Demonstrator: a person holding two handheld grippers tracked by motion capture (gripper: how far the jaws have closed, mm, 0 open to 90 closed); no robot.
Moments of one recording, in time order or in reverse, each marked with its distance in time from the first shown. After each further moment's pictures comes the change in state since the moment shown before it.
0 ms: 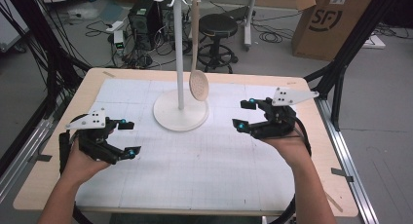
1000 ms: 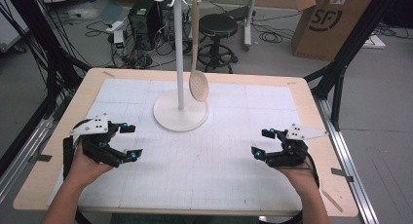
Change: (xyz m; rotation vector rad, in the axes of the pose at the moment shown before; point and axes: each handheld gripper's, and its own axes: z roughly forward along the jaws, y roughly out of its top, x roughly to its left) left arm 0.002 -0.019 0.007 -0.008 0.011 0.002; right arm -0.004 -0.109 -0.031 0.024 -0.147 0.141
